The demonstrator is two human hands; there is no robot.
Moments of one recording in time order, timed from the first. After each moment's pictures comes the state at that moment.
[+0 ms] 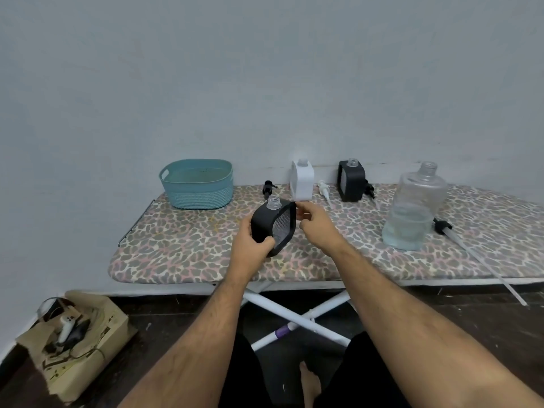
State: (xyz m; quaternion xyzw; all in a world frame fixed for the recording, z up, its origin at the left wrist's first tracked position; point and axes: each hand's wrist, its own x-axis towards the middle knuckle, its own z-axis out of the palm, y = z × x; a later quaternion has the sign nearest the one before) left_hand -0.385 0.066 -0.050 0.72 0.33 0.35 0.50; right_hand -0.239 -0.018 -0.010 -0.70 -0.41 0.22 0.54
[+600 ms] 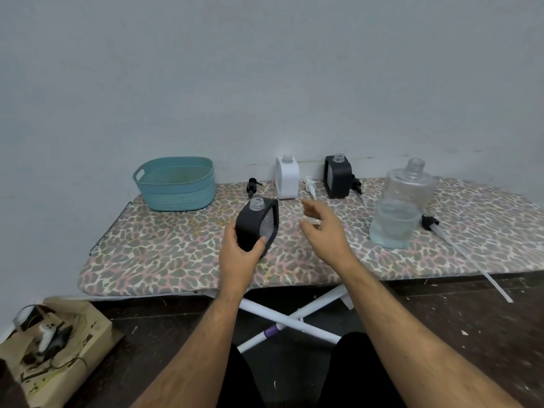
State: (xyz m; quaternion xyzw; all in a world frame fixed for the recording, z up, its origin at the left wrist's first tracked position) left_hand -0.367 0.063 -0.076 0.70 0.33 0.42 0.47; right_hand -0.217 -0.051 -0.028 -0.72 -0.39 0.10 0.57
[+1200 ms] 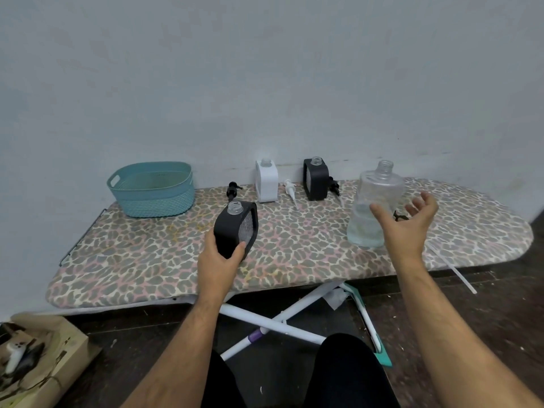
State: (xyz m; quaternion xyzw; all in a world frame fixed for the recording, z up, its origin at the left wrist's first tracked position) left_hand -0.366 0.061 -0.082 0.74 0.34 0.41 0.41; right_hand -0.120 -0.169 -0.028 -0.72 -0.14 -0.08 0.67
